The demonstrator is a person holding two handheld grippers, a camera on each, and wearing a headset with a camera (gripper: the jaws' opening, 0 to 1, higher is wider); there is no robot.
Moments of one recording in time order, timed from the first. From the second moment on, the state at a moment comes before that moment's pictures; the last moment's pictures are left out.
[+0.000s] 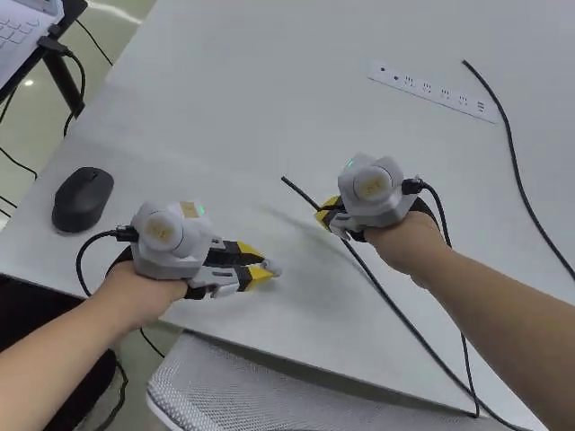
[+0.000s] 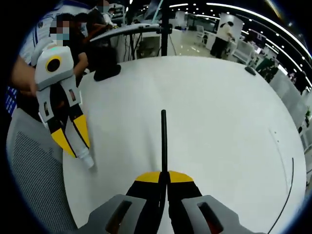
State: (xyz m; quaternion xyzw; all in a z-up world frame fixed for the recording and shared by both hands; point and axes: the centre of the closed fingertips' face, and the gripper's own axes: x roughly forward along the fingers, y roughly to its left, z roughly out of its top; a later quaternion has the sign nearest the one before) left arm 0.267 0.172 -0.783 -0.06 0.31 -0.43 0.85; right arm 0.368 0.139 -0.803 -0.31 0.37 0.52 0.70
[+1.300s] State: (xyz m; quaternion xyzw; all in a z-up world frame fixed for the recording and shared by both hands) left arm 0.264 0.190 -0.812 -0.01 0.33 -0.44 0.84; right arm 0.346 0.150 -0.828 -0.36 0.38 0.55 0.66
